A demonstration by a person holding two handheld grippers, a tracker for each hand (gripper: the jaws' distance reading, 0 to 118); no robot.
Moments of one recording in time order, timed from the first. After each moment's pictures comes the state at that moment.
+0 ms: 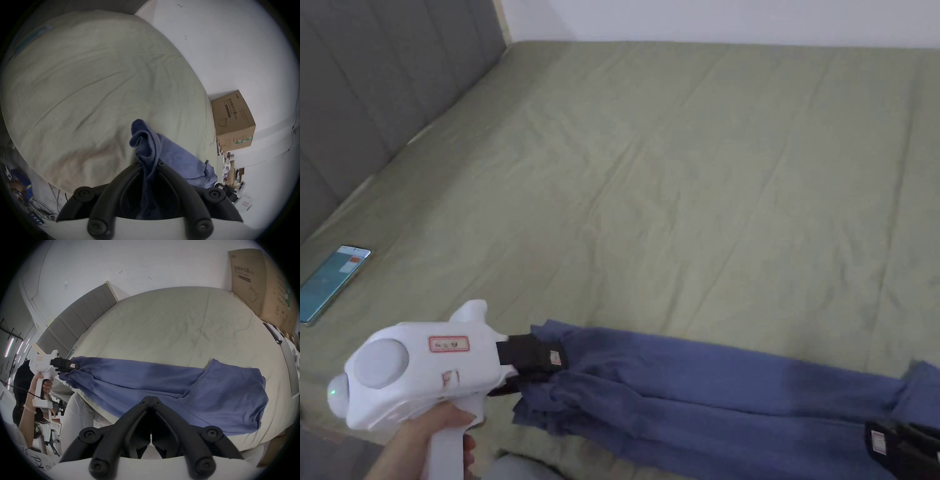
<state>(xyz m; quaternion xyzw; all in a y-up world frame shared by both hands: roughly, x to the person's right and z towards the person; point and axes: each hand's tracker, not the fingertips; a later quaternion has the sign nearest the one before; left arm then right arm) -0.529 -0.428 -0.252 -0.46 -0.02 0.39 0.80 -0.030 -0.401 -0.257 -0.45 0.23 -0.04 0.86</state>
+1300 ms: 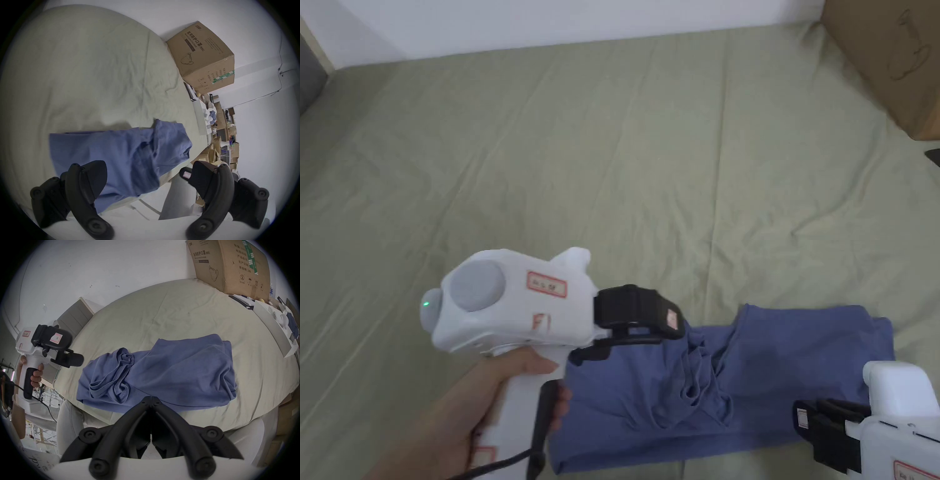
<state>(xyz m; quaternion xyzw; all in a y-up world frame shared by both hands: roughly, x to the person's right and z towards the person) -0.293 -0.387 -0.352 -0.56 -0.26 0.25 0.74 0.058 -0.425 -0.220 -0.46 0.14 -0.12 0.87</state>
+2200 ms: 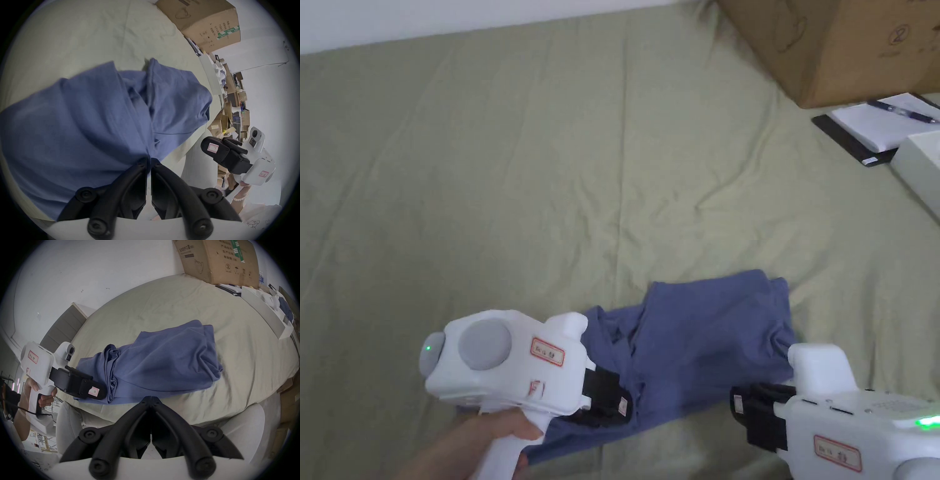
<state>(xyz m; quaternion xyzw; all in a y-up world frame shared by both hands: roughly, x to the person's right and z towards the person) -0.192 -0.462 -0.331 -0.66 -0.31 0.13 0.67 0.091 -0.440 -0.198 -0.47 0.11 -0.15 0.86</state>
